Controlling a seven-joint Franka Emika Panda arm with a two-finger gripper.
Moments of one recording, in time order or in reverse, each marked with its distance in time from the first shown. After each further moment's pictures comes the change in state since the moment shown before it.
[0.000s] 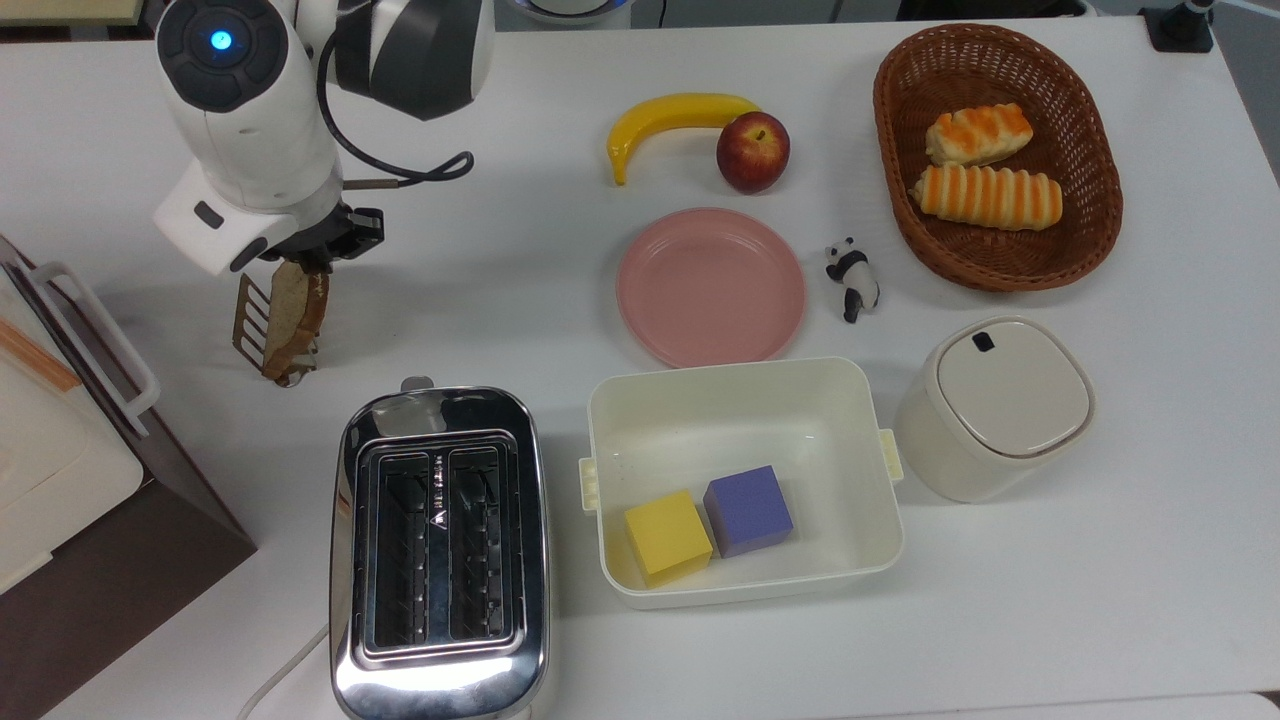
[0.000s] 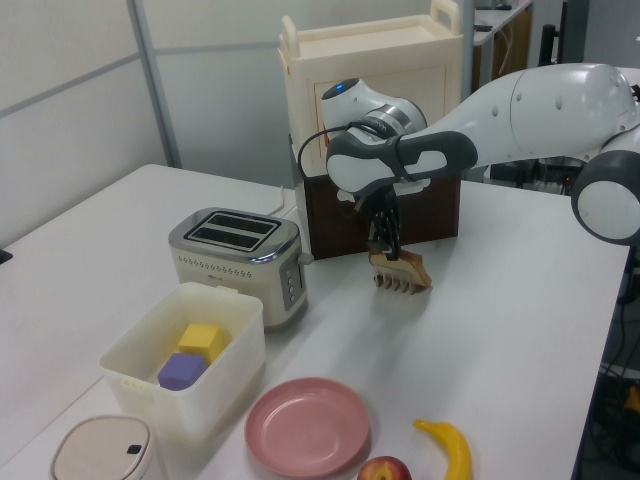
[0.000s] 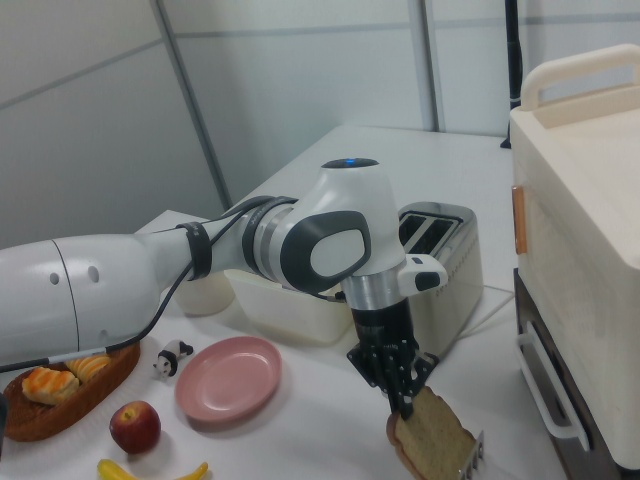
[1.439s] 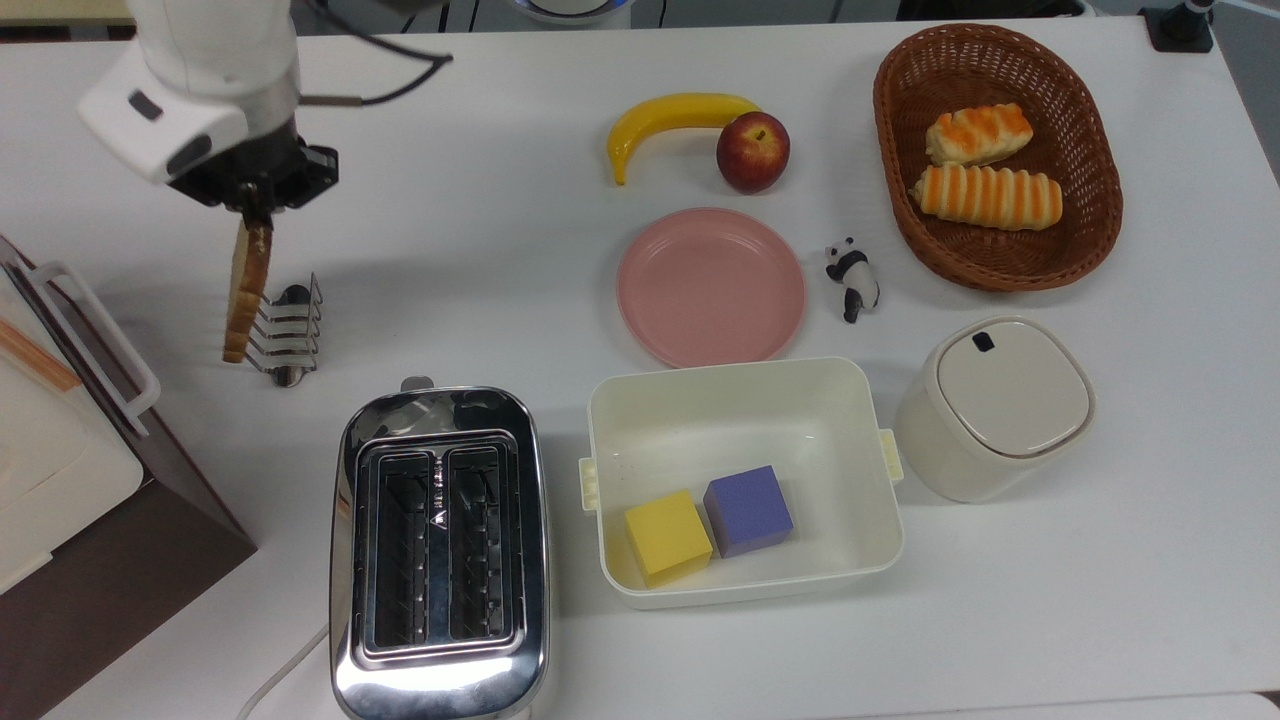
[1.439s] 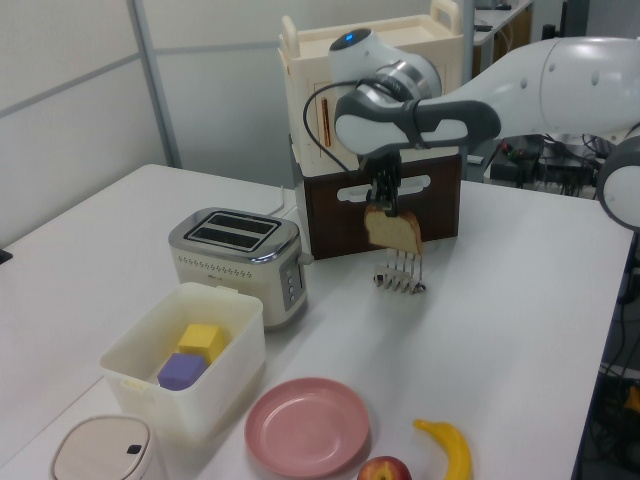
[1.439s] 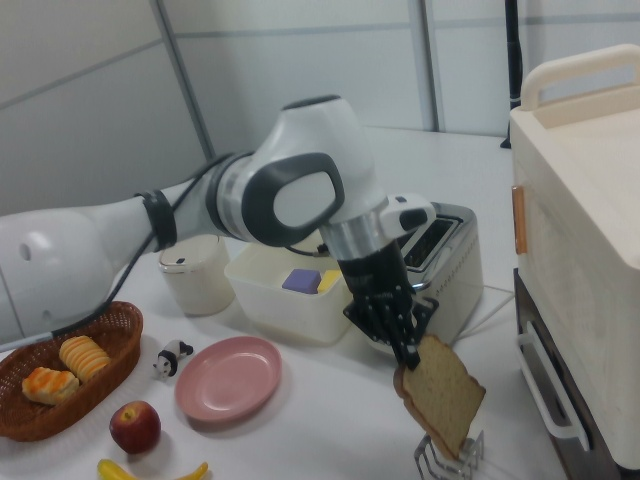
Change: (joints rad) arm -0.001 -0.107 -0.001 0.039 -0.063 0.000 -0.016
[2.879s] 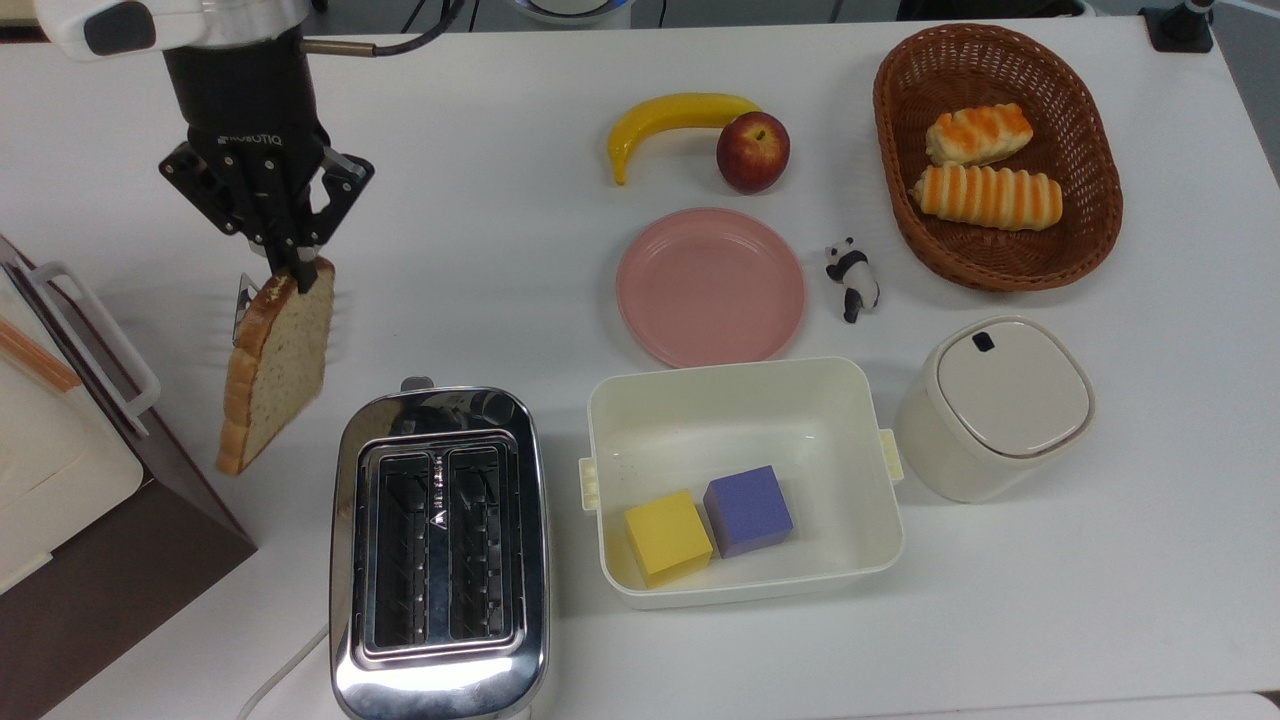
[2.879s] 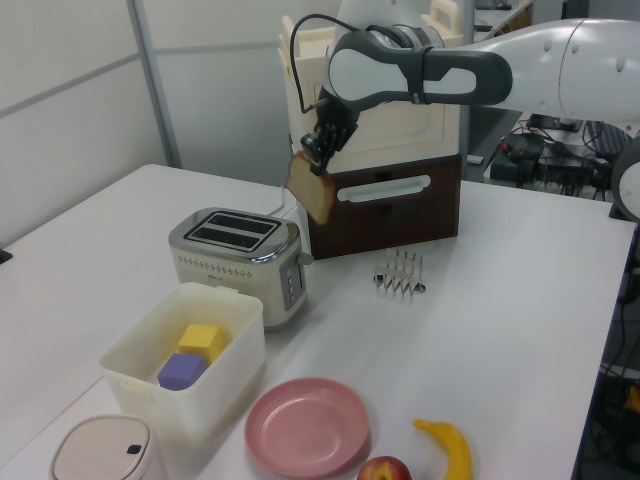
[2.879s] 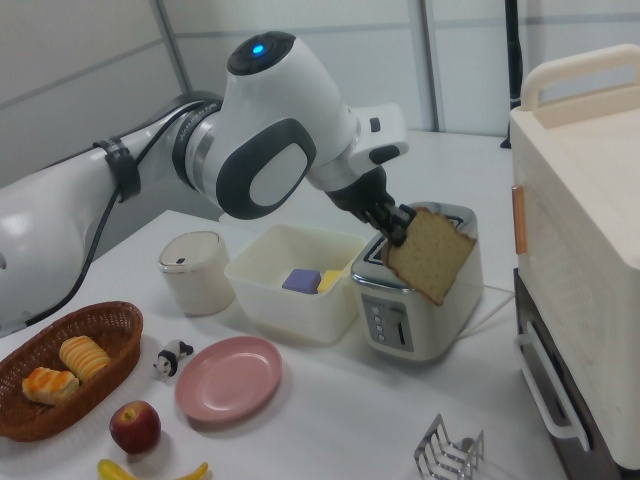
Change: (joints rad) arm 0.005 -0.035 0.031 0.058 0.342 0.331 0.242
